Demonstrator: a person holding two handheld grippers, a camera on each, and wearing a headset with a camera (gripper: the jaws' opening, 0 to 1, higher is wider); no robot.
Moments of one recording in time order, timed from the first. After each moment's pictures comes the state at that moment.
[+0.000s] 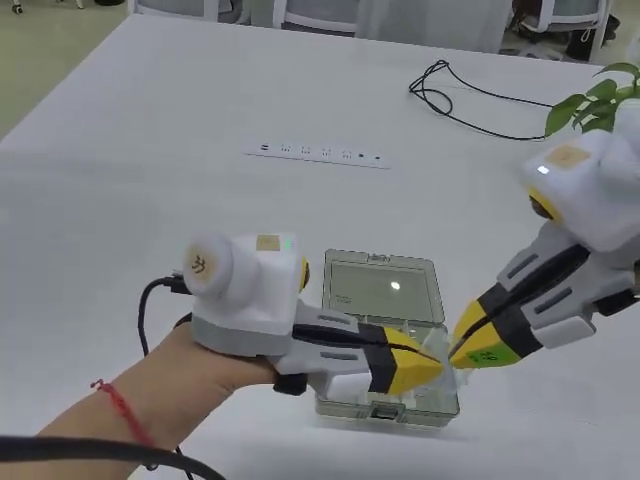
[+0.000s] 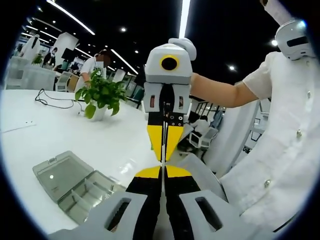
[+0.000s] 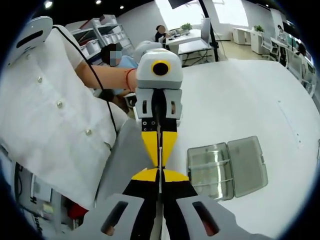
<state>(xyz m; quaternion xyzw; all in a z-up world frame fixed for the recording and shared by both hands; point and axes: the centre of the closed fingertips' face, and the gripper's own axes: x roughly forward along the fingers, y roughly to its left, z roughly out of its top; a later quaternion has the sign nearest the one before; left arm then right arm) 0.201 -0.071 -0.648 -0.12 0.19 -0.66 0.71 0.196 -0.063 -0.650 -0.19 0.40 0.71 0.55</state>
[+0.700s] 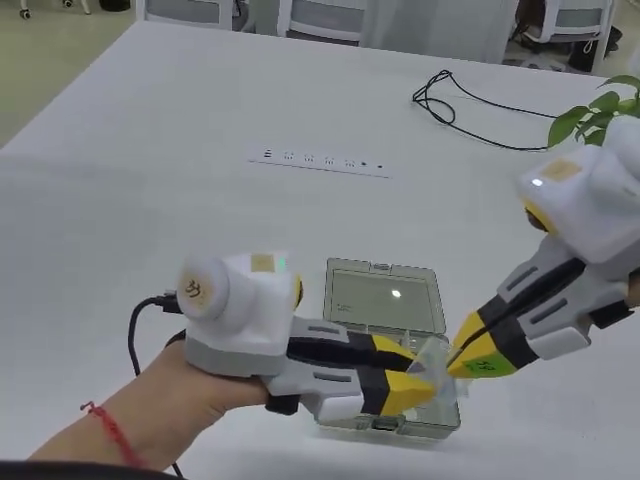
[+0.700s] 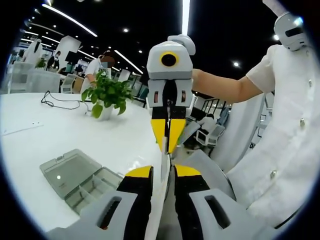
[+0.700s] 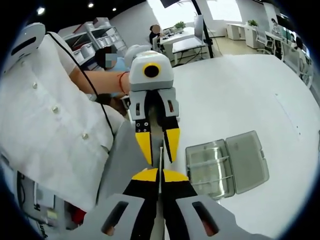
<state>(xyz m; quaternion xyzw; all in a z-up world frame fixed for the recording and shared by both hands) 0.205 -0.060 -0.661 -0.10 0.19 -0.64 0.74 0.206 -0.064 -0.653 -0.18 0.42 0.69 0.56</state>
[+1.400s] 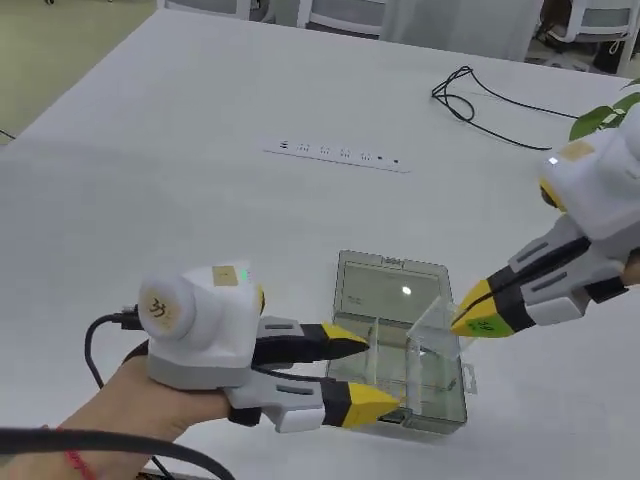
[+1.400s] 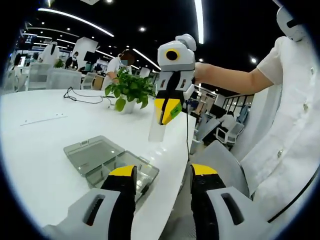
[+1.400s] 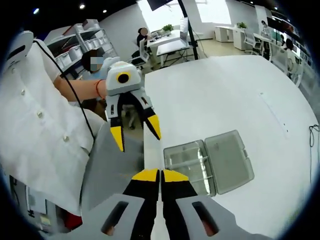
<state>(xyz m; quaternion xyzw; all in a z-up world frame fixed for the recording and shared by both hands) 0.208 -0.015 -0.690 -0.08 0.21 -0.56 0.80 0.248 -0.066 -0.667 -0.20 0.41 0.65 0.61</state>
